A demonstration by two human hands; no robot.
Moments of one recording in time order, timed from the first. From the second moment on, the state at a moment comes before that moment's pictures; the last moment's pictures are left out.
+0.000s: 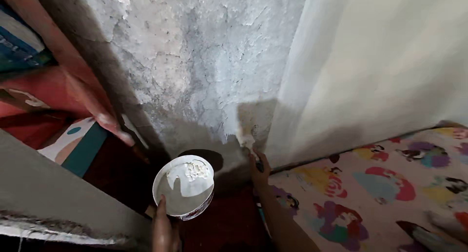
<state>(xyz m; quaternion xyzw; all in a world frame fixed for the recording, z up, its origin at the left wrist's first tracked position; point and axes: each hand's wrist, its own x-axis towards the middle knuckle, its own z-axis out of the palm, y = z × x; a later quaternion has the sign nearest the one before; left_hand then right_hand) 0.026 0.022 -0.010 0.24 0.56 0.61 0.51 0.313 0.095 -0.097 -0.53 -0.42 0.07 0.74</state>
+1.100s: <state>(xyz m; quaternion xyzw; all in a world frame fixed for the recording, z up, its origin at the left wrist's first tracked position) 0.009 0.020 -0.013 0.24 0.55 0.62 0.50 0.350 0.089 -0.063 -0.56 -0.37 0.07 0.74</state>
